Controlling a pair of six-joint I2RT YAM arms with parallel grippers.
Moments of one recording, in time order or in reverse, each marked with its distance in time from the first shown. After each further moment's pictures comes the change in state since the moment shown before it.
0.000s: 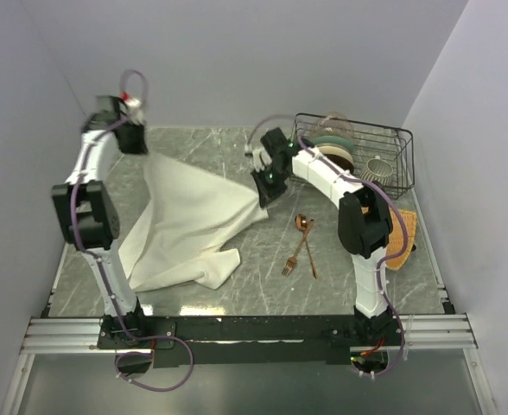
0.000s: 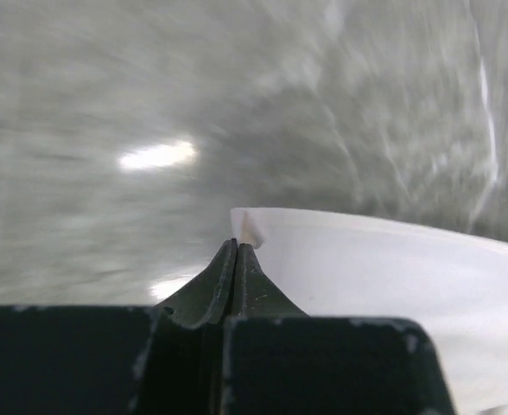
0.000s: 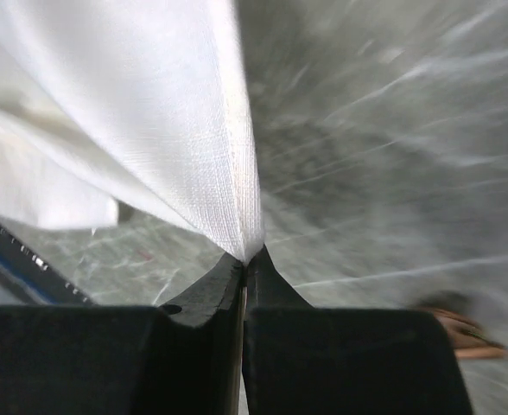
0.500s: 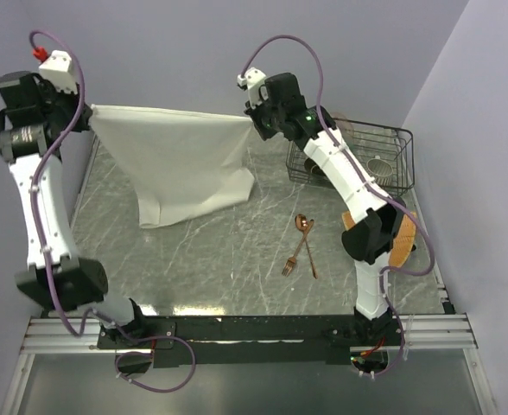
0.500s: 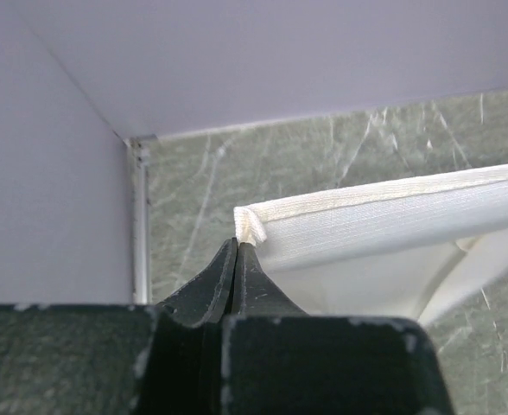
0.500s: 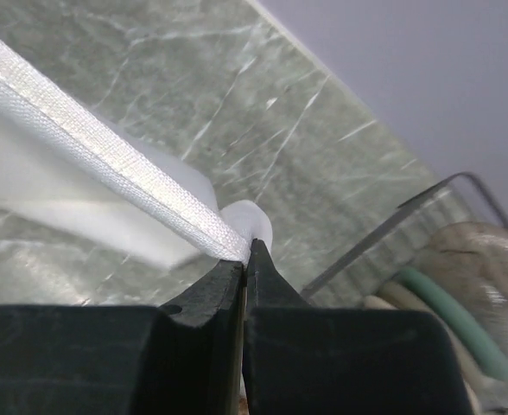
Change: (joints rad) left arm 0.257 -0.500 0.110 -0.058 0.129 0.066; right arm 0.020 -0.041 0.560 0.116 0.348 -0.217
